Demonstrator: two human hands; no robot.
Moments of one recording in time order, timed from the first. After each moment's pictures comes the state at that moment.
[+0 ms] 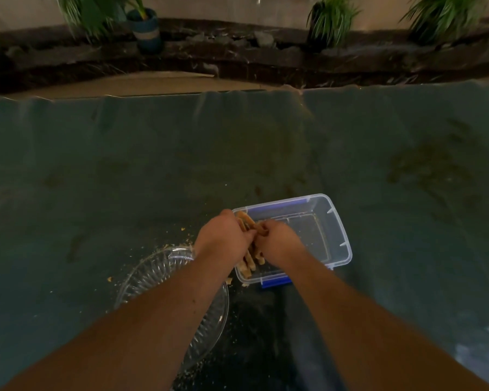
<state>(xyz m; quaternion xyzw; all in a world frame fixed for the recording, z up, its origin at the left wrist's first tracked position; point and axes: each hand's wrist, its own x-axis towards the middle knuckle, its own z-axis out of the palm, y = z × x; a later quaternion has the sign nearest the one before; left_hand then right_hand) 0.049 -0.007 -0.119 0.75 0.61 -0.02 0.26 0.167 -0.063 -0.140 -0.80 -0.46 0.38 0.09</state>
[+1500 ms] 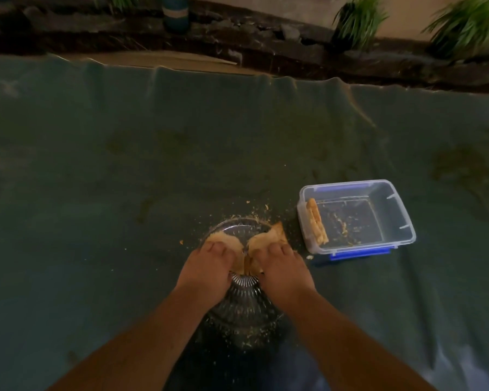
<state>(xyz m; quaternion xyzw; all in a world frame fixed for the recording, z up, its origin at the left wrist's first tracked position) -0.199 -0.031 -0.183 0.90 0.39 -0.12 0.13 -0.026 -0.106 -0.174 -0.73 -0.65 0.18 -0.14</state>
